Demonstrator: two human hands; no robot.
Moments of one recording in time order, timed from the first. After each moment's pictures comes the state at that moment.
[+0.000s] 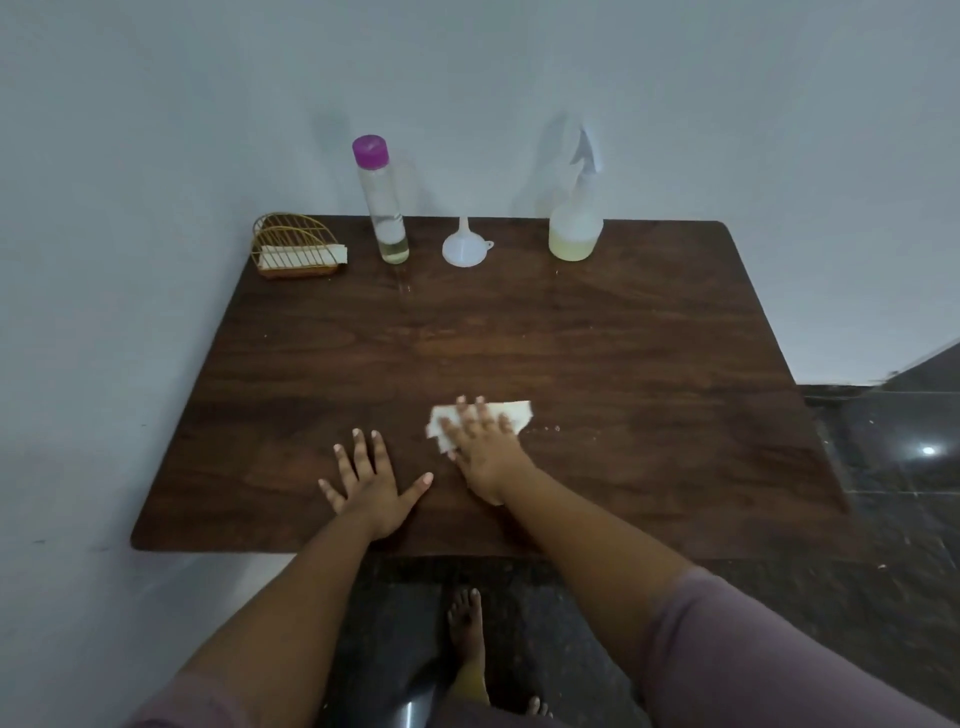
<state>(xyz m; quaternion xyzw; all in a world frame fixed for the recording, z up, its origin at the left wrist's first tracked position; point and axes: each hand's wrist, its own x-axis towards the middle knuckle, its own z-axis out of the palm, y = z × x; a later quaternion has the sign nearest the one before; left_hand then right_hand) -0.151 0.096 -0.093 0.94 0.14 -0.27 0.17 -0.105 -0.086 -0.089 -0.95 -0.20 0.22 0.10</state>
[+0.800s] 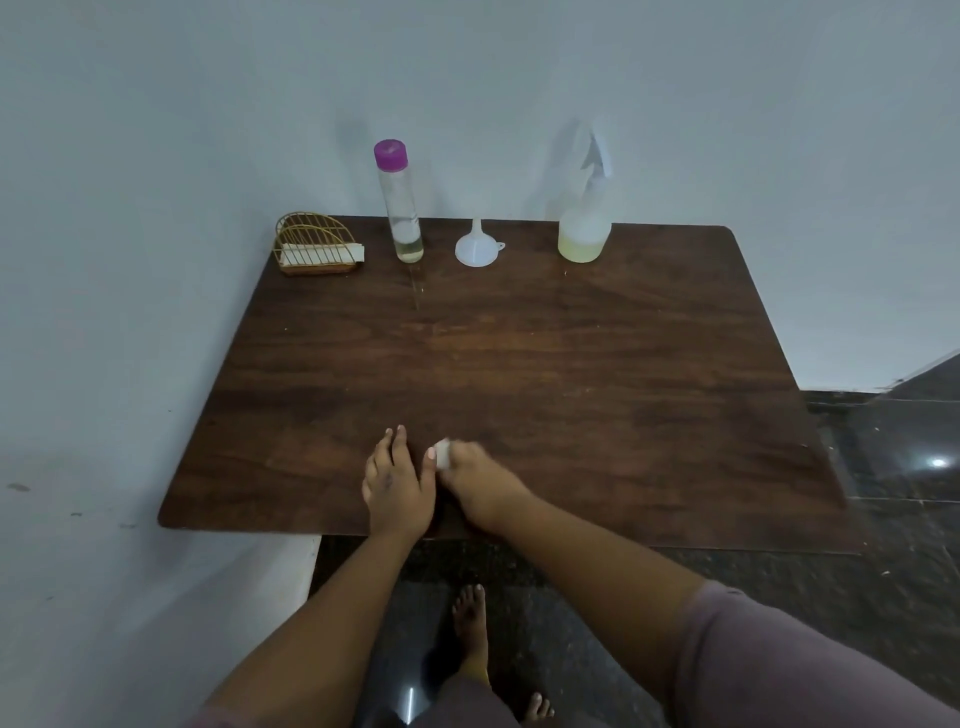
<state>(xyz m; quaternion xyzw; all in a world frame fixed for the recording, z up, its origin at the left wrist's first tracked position) -0.182 0.067 -0.076 0.94 0.17 -0.06 0.29 -0.156 -0.066 -0.063 -0.93 -0.27 0.18 0.17</state>
